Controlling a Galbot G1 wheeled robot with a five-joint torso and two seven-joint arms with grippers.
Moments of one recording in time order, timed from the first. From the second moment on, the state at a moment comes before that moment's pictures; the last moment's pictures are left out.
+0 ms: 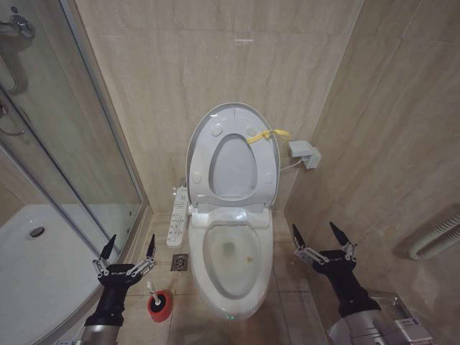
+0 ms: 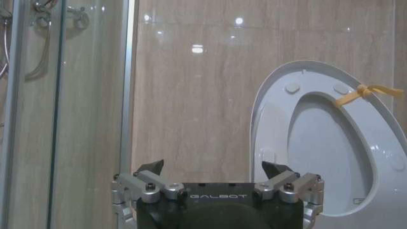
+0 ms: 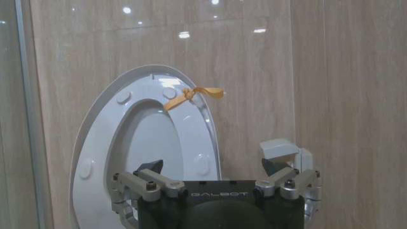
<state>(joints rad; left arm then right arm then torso) 1.79 -1.34 -0.61 -2.30 -0.24 -0.24 -0.05 -1.84 1.51 0.68 2.50 0.24 -0.01 -0.10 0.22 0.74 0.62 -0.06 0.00</state>
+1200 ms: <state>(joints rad) 1.79 -1.34 -0.61 -2.30 -0.24 -0.24 -0.05 -1.84 1.51 0.68 2.50 0.24 -0.01 -0.10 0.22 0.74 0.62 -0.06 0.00</state>
